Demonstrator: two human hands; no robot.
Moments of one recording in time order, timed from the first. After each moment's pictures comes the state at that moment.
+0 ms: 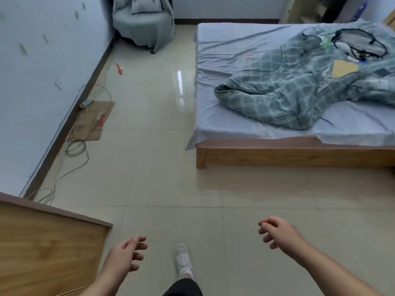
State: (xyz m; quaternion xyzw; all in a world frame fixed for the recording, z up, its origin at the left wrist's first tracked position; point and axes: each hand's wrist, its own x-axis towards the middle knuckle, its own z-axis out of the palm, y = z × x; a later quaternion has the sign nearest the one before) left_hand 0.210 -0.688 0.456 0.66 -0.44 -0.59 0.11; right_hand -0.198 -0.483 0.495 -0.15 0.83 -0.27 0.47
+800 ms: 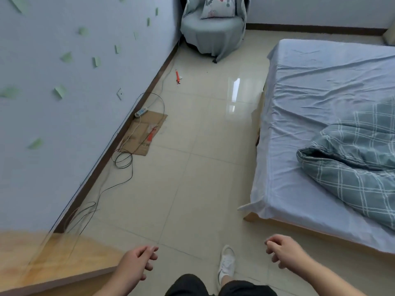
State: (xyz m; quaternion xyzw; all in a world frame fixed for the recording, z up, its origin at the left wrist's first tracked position) left_hand 0.166 -1.052 0.467 0.73 -0.40 -0.55 0.09; right_hand -0.268 -0.951 0.456 -0.26 0.79 -0.12 0.54
